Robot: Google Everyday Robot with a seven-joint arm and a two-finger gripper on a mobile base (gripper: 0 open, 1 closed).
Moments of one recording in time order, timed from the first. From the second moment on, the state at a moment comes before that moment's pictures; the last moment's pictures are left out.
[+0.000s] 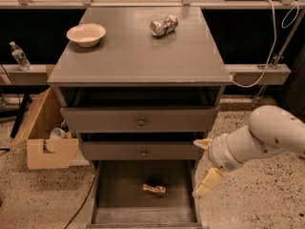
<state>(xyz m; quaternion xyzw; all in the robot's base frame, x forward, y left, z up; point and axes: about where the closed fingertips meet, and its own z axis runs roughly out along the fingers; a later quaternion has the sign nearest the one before) 0.446 -0.131 0.651 -0.60 0.73 0.21 0.23</state>
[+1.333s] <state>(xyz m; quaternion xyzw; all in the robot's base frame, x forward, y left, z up) 0.475 -0.133 0.469 -0.56 0.75 0.26 0.24</state>
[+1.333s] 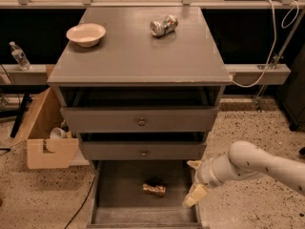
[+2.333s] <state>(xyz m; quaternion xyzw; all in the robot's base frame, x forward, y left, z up) 0.499 -0.130 0.354 -0.51 0.79 0.24 0.25</state>
